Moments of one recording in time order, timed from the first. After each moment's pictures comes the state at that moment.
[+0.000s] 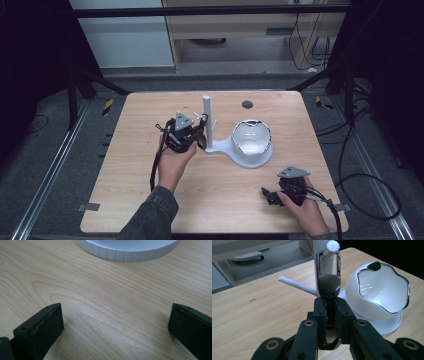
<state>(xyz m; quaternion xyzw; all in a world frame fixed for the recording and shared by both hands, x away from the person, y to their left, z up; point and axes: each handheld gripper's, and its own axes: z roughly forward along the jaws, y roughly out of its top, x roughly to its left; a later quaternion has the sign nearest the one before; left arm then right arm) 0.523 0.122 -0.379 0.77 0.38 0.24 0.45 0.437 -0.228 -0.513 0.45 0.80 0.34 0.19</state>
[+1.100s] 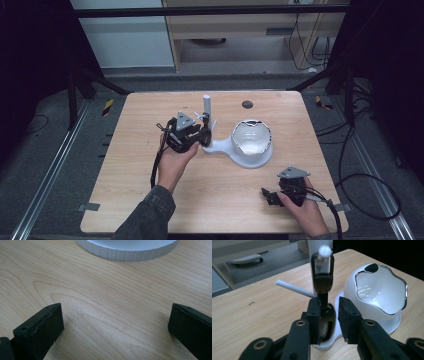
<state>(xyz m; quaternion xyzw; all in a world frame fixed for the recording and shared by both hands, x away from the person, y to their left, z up) 0.521 0.119 -0.376 0.77 0.37 0.24 0.45 0.435 -0.227 -0.513 0.45 0.80 0.34 0.20</state>
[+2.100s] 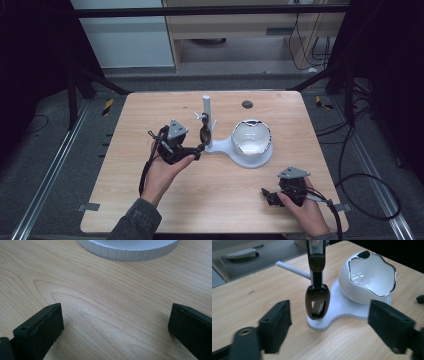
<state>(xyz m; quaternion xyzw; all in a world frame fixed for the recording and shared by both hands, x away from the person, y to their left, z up) 0.496 0.136 -0.377 0.79 0.37 0.22 0.43 0.435 -0.228 -0.513 0.44 0.81 0.34 0.19</state>
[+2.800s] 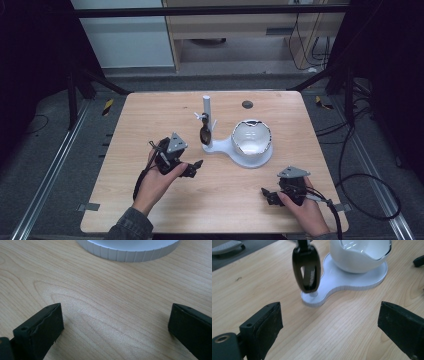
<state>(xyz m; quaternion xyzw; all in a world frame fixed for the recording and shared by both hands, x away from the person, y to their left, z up) 0.484 0.156 -0.412 0.83 0.33 0.20 0.40 0.436 -0.228 -0.514 0.44 0.81 0.34 0.19</state>
